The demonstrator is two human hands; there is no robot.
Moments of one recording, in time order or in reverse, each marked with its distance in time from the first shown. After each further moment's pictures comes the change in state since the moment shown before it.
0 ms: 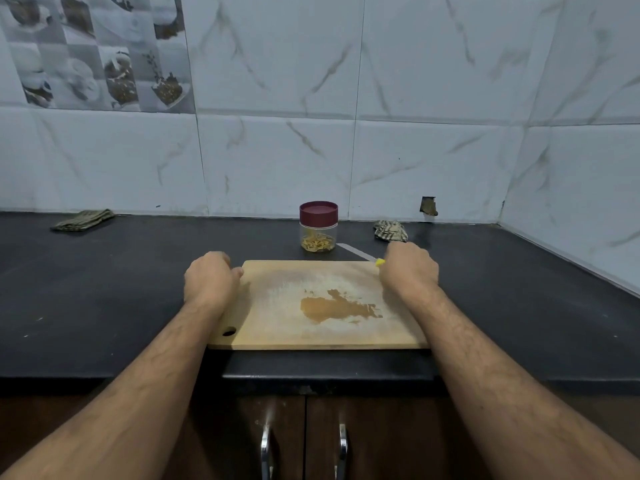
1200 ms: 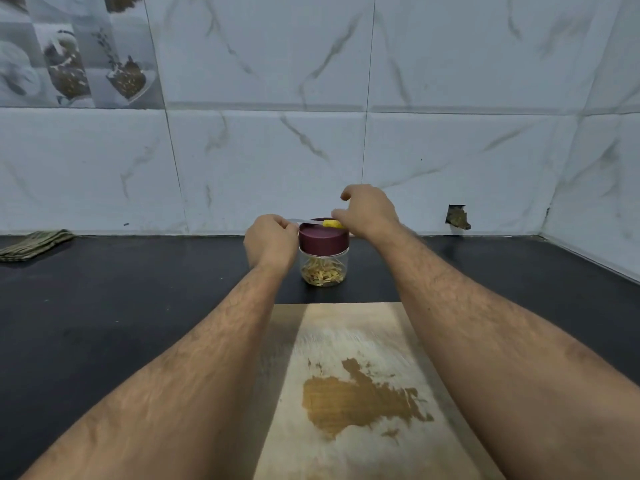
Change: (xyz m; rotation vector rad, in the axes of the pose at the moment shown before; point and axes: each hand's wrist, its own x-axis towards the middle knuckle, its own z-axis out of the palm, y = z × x) left_hand 0.132 0.120 0.085 -0.458 0.029 -0.014; right_hand 0.202 -0.094 0.026 0.288 0.125 -0.284
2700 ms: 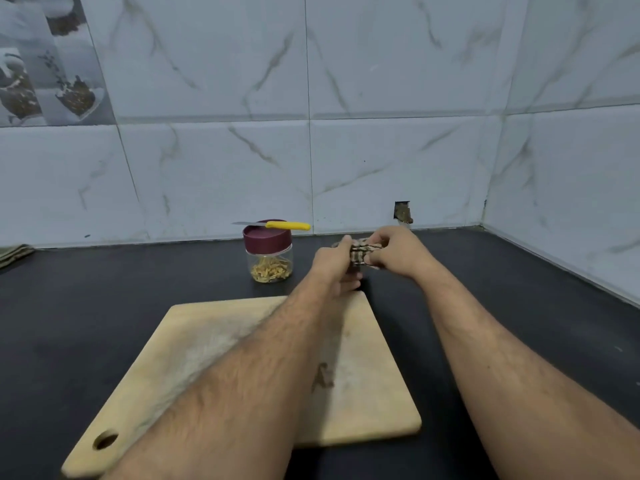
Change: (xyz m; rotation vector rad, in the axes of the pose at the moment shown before) left_hand -0.106 0.070 0.132 -0.509 -0.581 -0.398; right_hand -0.096 0.143 -0.059 0.426 -0.147 0.197
